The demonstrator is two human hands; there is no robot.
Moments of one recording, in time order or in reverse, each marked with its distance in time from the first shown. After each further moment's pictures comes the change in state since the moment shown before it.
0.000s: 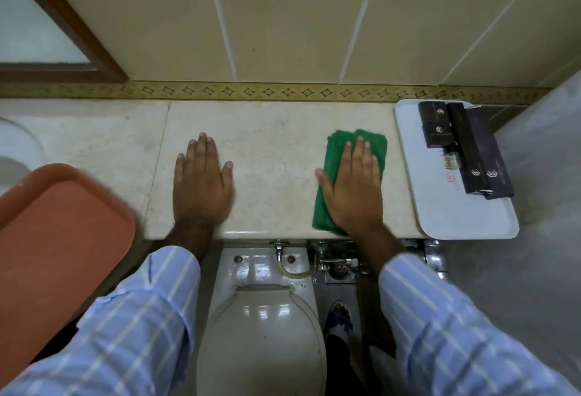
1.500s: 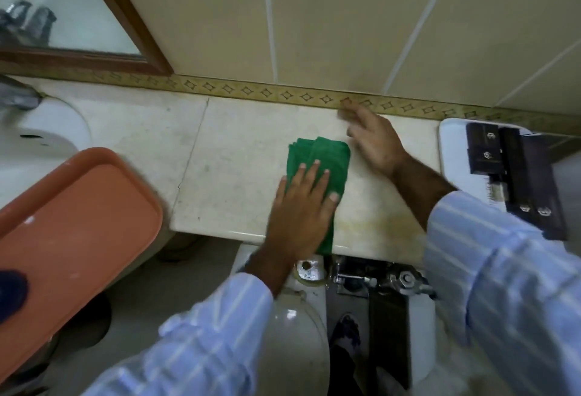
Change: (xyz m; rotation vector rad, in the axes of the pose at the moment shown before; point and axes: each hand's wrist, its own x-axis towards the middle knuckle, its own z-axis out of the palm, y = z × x) left_hand -0.040 0.105 -0.003 -0.173 -0.225 0.204; right_hand 0.107 -0.028 -0.061 0.713 -0.174 -0.229
